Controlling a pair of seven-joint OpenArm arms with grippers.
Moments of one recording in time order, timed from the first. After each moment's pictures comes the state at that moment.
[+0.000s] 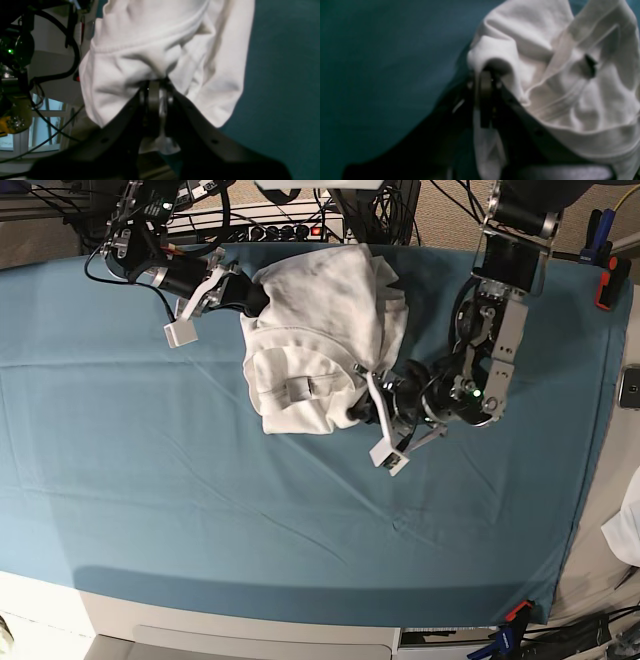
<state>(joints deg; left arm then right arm) -11.9 -8.6 15.9 86.5 -33.7 -22.3 59.5 -18.9 2.4 26.0 96.6 67.2 39.8 -78.0</state>
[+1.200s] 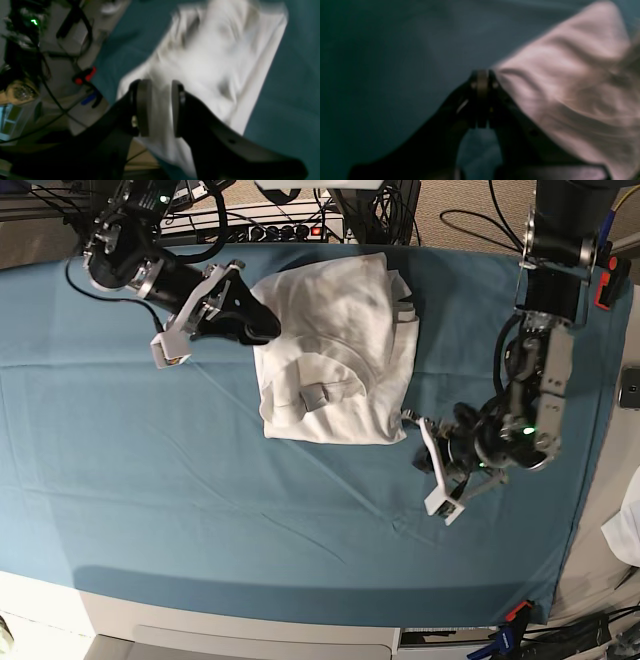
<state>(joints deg) -17.3 -17.2 9.6 91.5 -39.9 -23.0 66.1 -19.7 1.3 26.0 118.7 67.7 39.9 -78.3</state>
